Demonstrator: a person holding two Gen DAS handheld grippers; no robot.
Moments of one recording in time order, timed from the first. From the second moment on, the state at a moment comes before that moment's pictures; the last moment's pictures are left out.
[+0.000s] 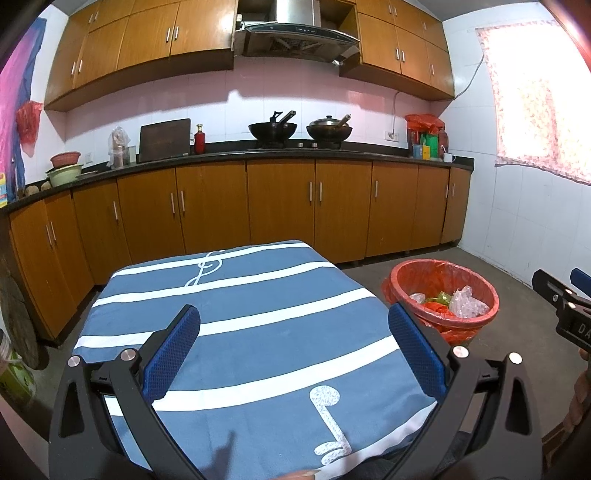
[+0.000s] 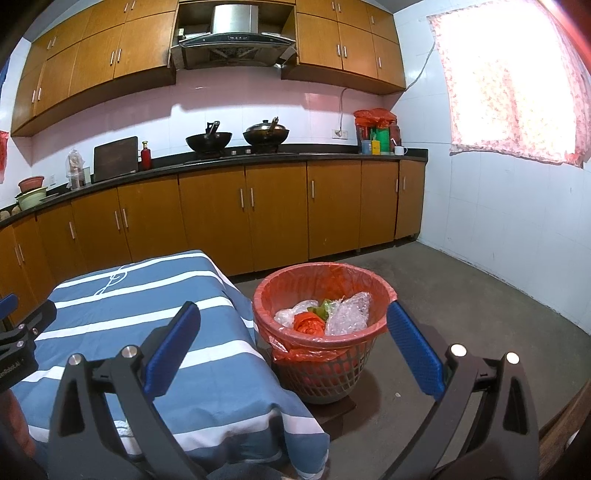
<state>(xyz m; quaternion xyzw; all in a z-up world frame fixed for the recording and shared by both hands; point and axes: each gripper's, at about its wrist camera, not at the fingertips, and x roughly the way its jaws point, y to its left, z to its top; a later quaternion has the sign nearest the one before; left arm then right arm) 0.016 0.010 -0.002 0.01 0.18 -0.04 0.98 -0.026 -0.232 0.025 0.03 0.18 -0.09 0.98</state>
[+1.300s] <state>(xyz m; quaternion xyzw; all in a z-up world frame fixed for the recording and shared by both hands) 0.016 0.009 -0.003 0.01 0.18 -0.04 0.98 -0.028 -0.234 0.027 0.03 0.18 -0.10 0.98</state>
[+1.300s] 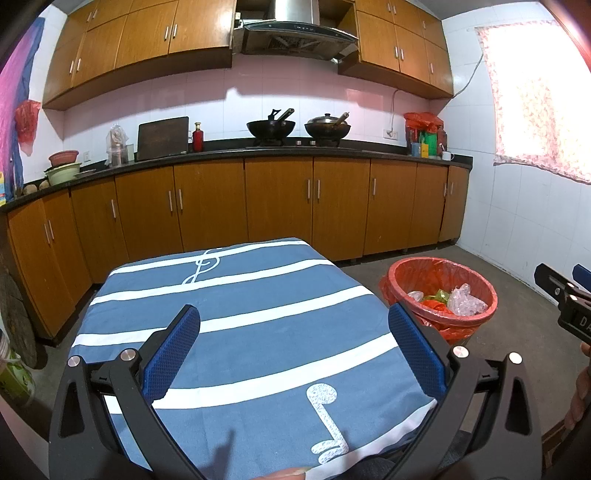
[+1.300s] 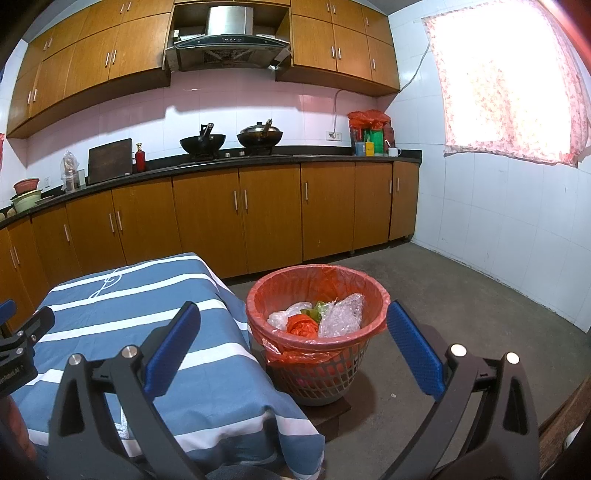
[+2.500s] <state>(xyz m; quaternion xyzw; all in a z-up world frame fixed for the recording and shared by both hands) 0.014 0.005 -0.011 0.01 0.19 -0.04 0.98 -0.028 -0.234 0.028 0.03 0.18 -0.10 0.98</state>
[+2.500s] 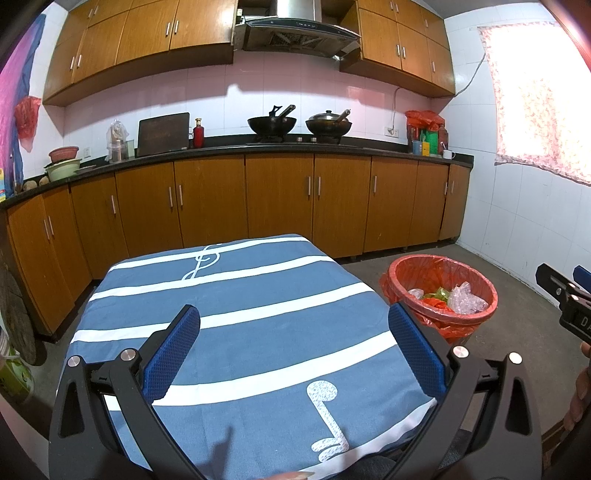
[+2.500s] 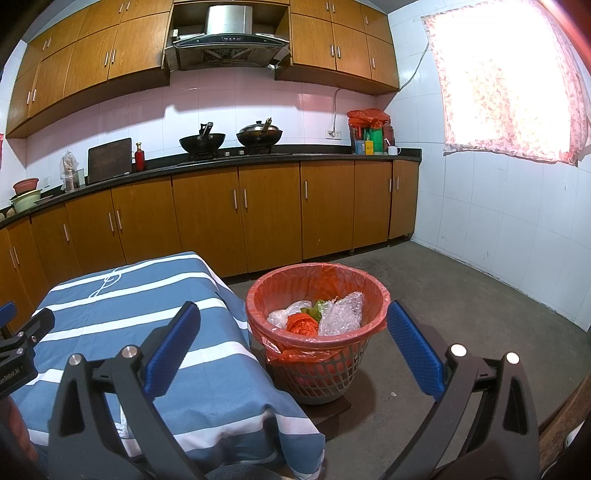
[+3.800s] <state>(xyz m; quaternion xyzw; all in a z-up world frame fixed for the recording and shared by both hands) 0.009 0.003 -0.018 0.01 0.19 -0.04 0.98 -0.028 -0.235 0.029 0.03 0.18 -0.10 0.98</state>
